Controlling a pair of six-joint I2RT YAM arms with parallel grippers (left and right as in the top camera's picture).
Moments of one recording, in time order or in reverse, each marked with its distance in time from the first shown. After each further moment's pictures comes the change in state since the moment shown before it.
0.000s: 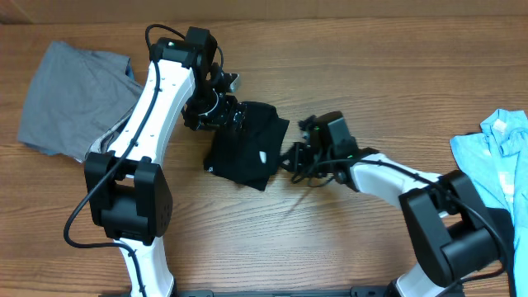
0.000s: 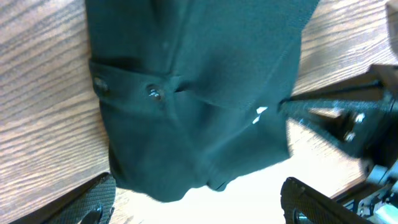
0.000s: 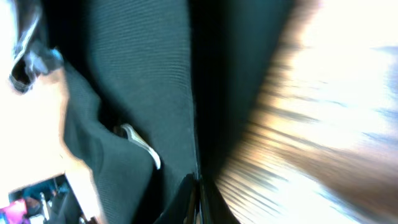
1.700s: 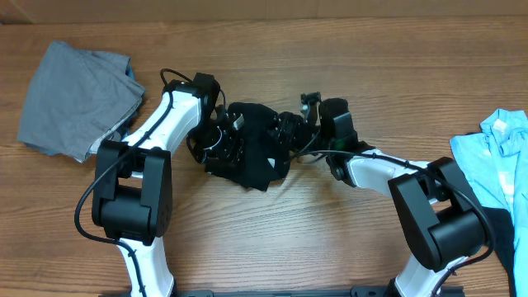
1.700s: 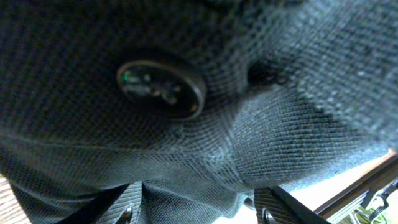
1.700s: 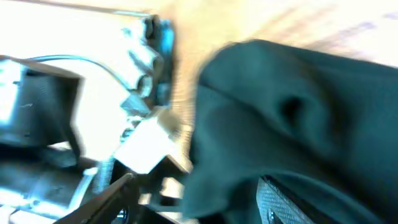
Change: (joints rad) left arm 0.000 0.000 -0.402 0.257 0.100 0.023; right arm -0.006 0.093 0.025 0.549 -0.056 0.309
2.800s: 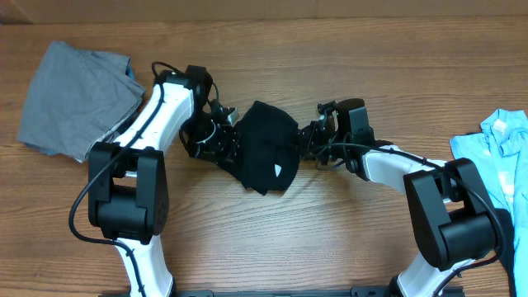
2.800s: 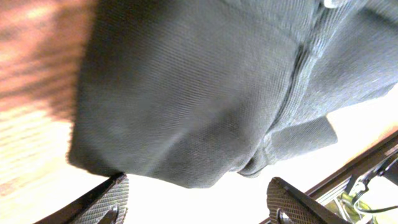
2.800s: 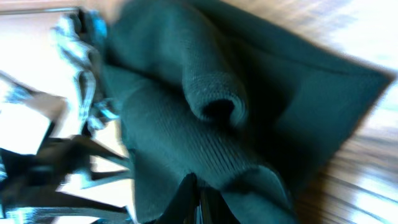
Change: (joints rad) left arm 0.039 0.000 0.090 -0.120 0.009 0.027; right arm -0.113 -0.021 0.002 -0.354 -0.058 -0.095
